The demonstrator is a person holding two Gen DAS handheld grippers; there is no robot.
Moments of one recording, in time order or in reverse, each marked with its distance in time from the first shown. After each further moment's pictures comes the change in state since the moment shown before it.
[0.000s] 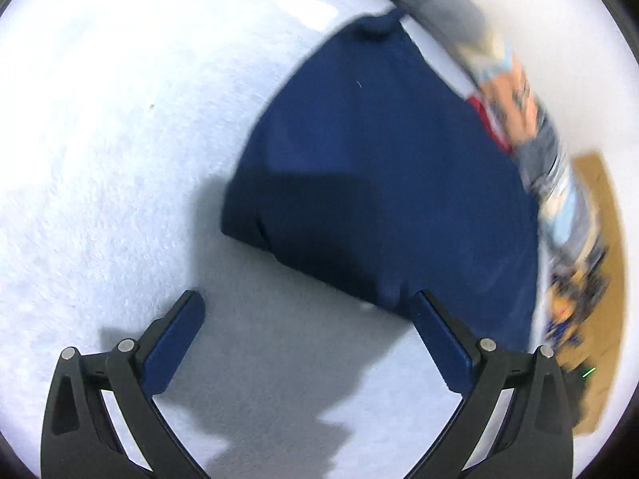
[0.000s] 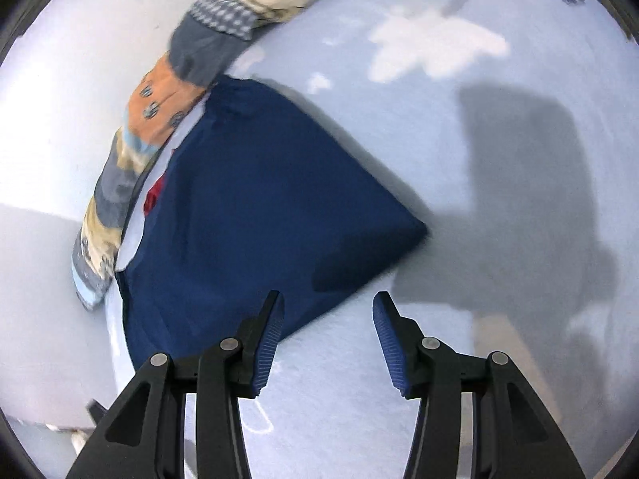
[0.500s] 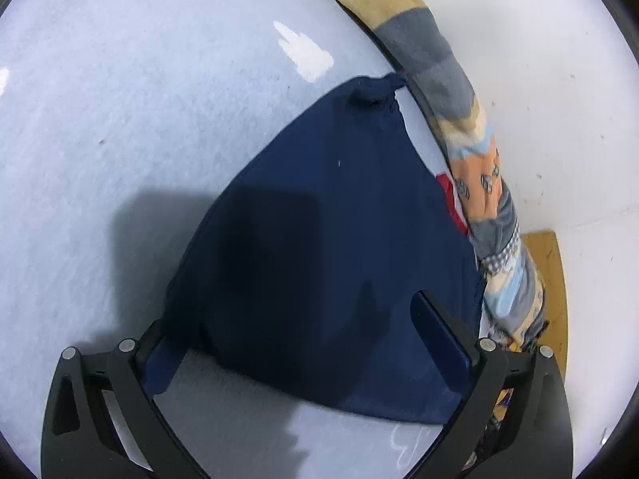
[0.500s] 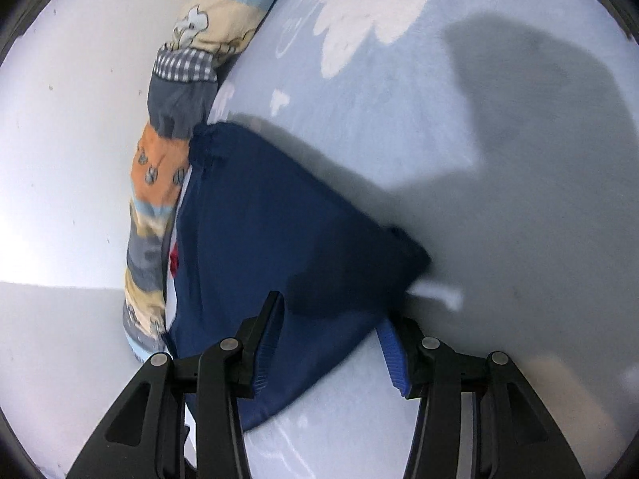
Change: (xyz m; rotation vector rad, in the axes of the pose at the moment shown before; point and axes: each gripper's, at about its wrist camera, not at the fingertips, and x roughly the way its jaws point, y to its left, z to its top) left arm 0.021 -0.004 0.029 -0.172 -0.142 -0.220; right arm 0.039 -0.021 0.023 0.197 -0.101 0.201
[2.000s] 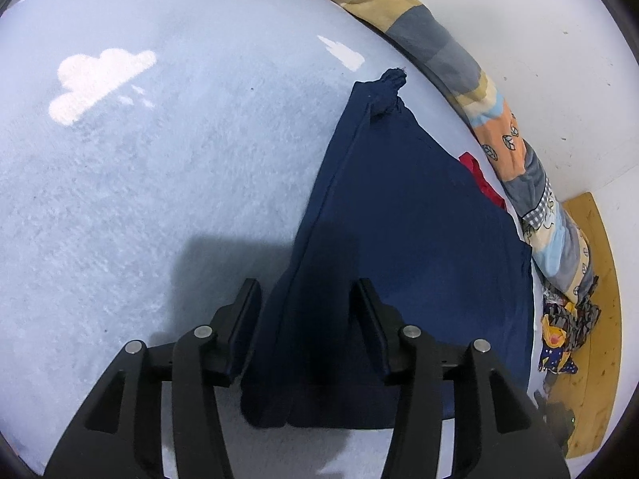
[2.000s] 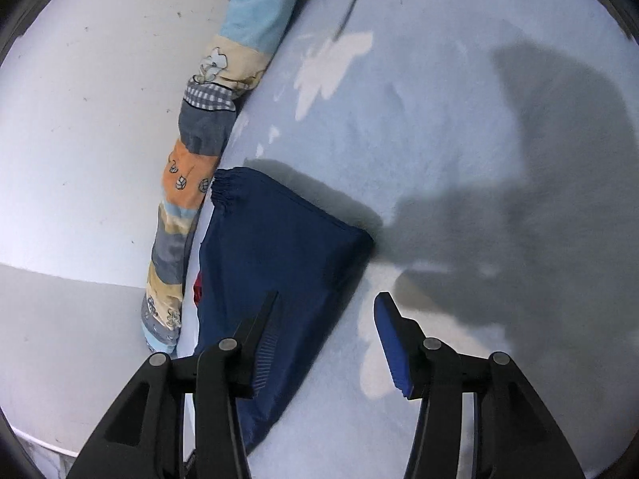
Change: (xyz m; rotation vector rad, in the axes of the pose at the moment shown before) left arm -0.076 0.015 -0.043 0.154 -0.063 0.207; right arm -0.090 -0.043 -0.038 -0.029 -0.033 0.069
